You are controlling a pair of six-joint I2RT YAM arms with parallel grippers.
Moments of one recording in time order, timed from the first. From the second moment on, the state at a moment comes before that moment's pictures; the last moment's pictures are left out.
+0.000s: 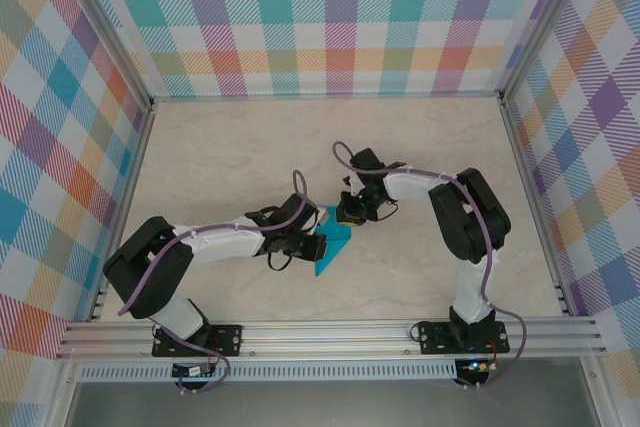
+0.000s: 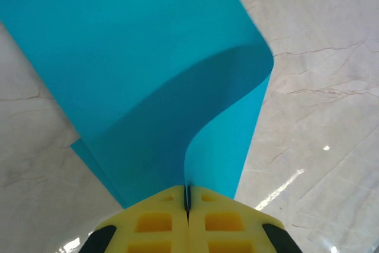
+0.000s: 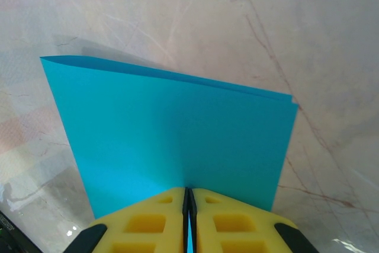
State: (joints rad) left arm -0.80 1.57 0.78 -0.26 0.24 -0.48; right arm 0.55 1.95 1.18 -0.52 -0.48 0.55
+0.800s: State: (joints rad) left arm -0.79 1.59 0.80 -0.27 0.19 -0.50; right arm 0.55 1.95 1.18 -0.52 -0.48 0.55
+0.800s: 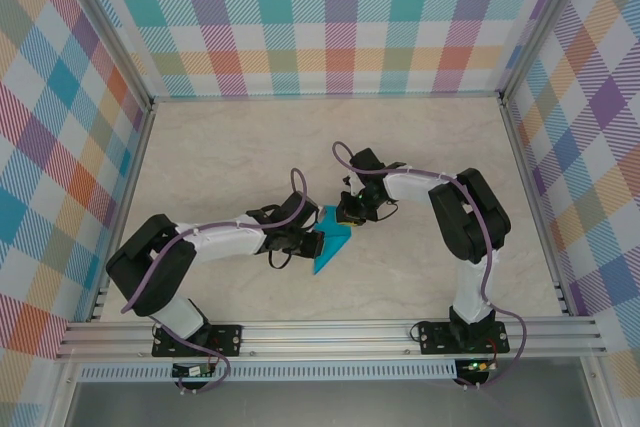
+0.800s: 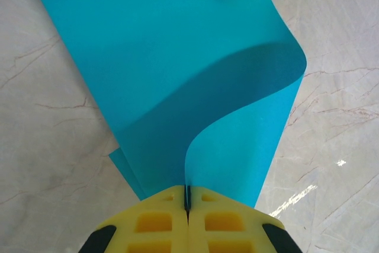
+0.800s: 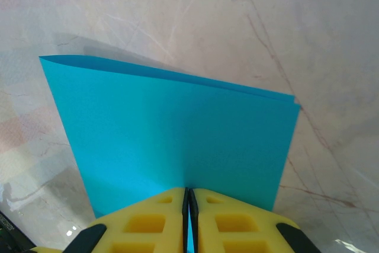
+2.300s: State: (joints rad) left arm -0.79 1.63 0.81 -0.29 0.17 -0.55; right arm 0.55 1.95 1.18 -0.52 -0.48 0.55
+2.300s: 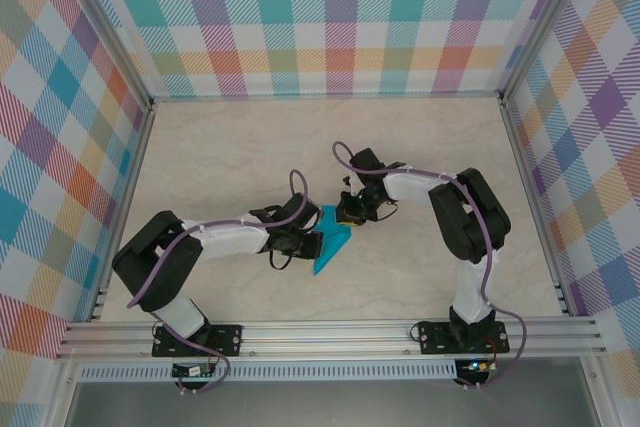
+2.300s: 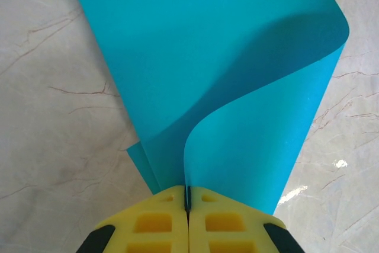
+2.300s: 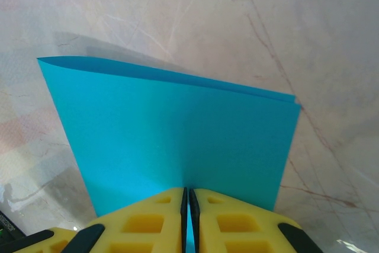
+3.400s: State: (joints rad) left arm -0.79 1.64 0.81 -0.26 0.18 -0.55; right arm 0.56 1.94 1.18 -0.51 -0.48 0.58
